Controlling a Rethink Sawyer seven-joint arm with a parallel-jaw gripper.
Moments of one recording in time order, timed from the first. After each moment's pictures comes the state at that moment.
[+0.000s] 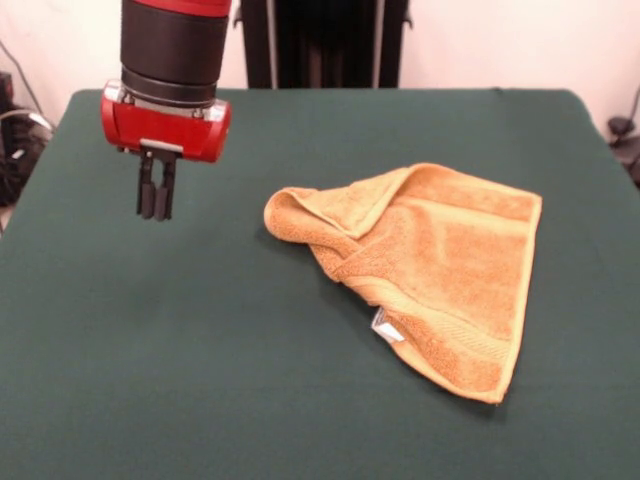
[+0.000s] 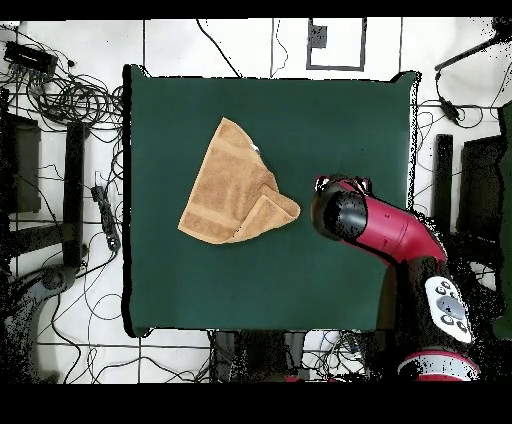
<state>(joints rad) -0.35 -0.52 -0.10 1.56 -0.04 0.23 1.40</state>
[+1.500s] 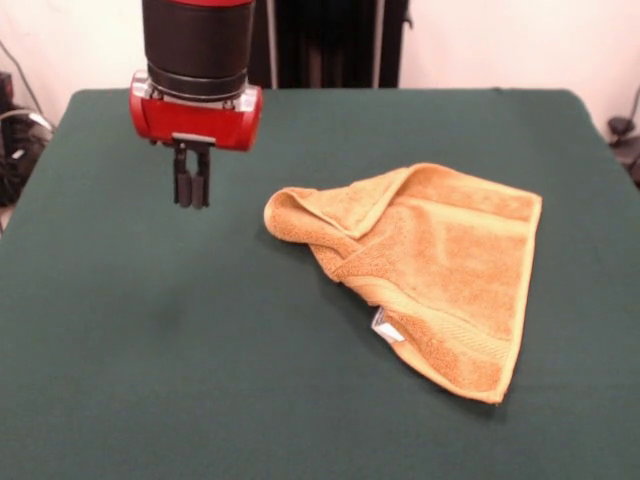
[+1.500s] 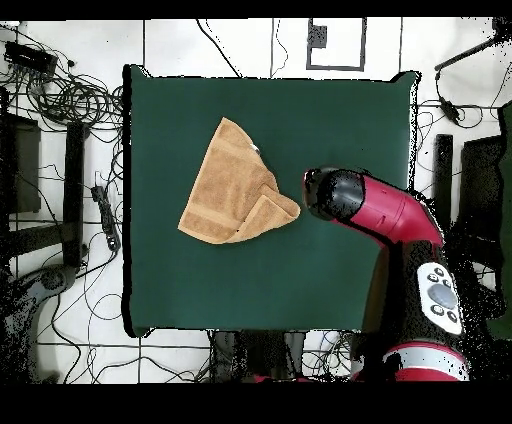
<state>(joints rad) -0.30 -0.52 -0.12 1.47 0.02 0.49 1.40</state>
